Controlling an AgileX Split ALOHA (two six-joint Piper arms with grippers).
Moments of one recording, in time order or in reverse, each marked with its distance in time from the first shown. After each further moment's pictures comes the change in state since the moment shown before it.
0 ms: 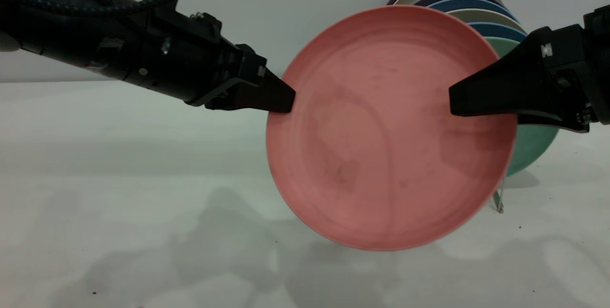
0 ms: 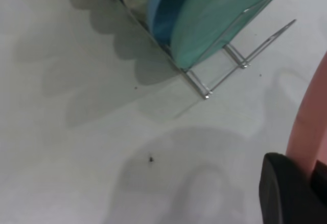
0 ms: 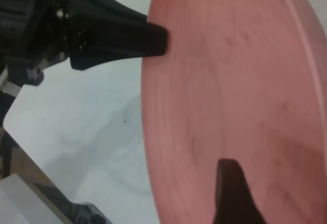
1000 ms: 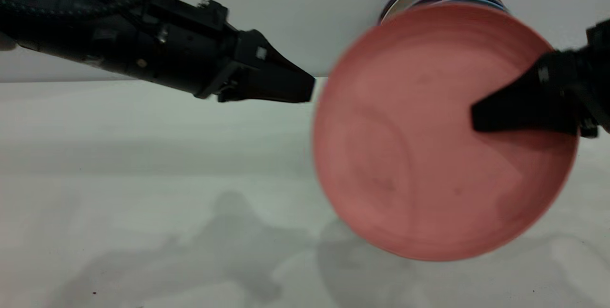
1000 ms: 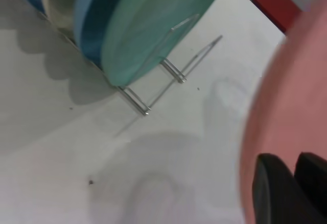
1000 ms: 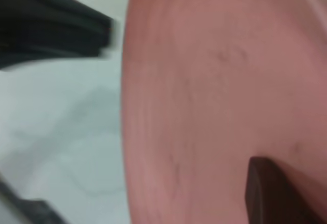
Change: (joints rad) left arm 0.035 -0.006 0.001 0.013 0.170 -0.005; right arm 0.000 0.003 -0.001 -0.010 -0.138 -0.044
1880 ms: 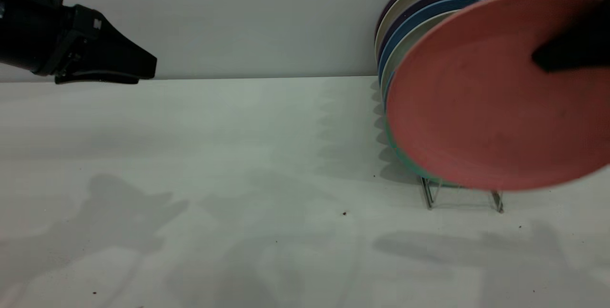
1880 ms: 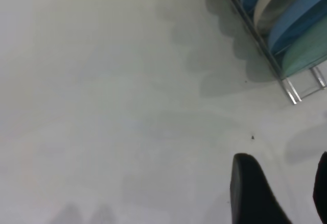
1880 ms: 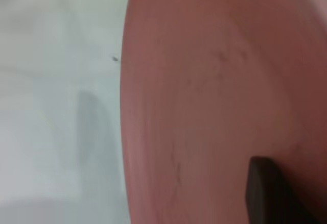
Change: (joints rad) left arm 0.397 -0.056 0.000 0.280 -0.018 -0.200; right arm 0.000 -0.177 -0.212 -0.714 -0.164 -0.344
